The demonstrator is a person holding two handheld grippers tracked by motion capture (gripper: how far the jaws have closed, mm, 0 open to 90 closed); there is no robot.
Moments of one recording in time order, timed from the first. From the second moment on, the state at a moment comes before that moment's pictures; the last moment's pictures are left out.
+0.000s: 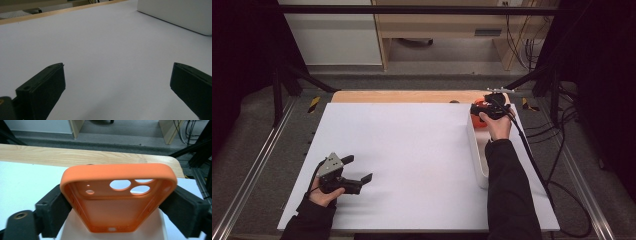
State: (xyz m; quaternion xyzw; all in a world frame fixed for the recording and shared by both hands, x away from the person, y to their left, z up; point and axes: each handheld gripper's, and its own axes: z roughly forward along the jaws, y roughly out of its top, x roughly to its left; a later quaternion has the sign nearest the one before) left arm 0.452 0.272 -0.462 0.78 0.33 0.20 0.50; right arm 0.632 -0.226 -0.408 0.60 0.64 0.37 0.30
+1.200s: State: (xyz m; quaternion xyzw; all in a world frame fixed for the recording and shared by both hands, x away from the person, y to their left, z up) left arm 0.451 0.273 -0.460 0.77 0.33 0.20 0.51; right arm 0.553 -0.222 -0.358 0.45 0.68 0.51 0.28
